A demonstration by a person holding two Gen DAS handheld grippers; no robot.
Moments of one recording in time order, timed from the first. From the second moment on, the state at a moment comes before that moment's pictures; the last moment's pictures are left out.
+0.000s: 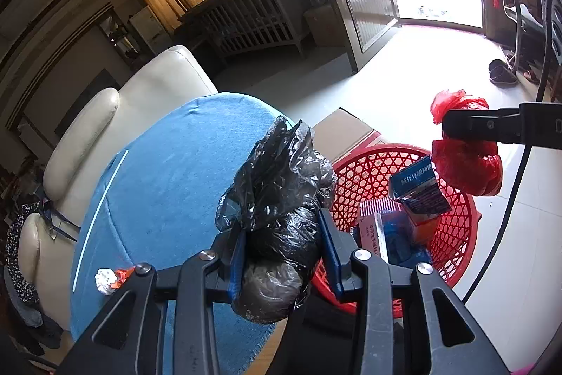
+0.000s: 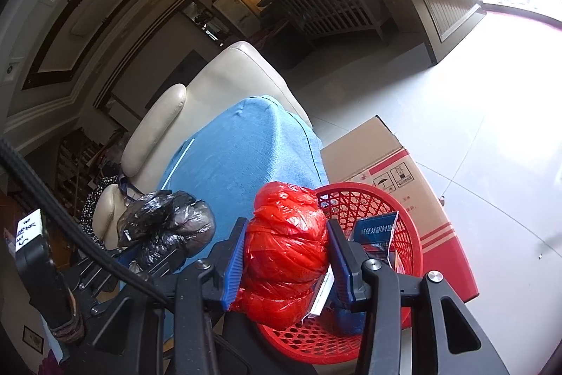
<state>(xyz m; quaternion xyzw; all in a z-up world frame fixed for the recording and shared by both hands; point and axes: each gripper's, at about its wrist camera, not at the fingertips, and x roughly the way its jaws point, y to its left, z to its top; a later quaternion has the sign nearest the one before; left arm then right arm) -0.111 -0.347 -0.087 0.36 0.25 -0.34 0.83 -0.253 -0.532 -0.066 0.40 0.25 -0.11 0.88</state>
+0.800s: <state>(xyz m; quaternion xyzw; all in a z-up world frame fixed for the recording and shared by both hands) -0.117 -0.354 -0.086 0.35 0.24 -0.36 0.83 -0.256 -0.547 -0.072 0.43 0.25 -0.12 0.86</state>
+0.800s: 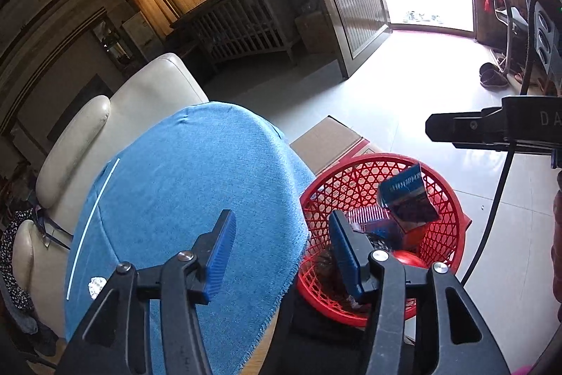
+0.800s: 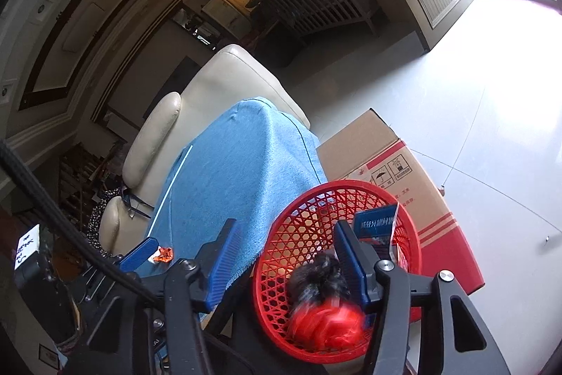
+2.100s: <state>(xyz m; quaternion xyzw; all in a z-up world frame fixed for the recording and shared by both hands) 0.076 -0.015 -0.111 0.13 0.39 0.01 0.91 -0.038 -0.361 -0.032 0.22 0.37 0.07 0.90</state>
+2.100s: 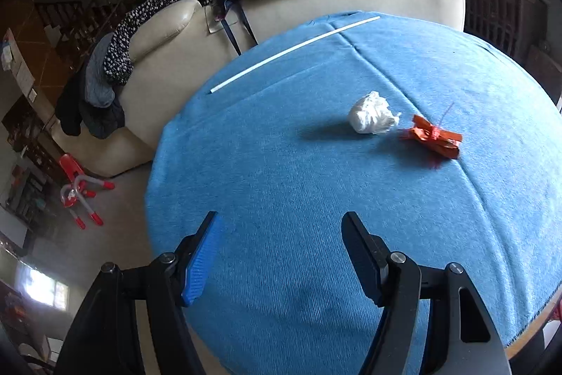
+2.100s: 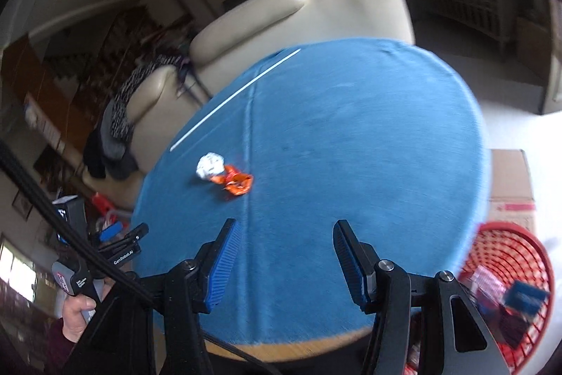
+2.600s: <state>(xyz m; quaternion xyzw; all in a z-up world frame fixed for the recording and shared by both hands) 0.144 -0.013 -0.102 0.10 0.38 -0.01 0.92 0.104 -0.280 -0.069 0.14 0.42 0.15 0.88</state>
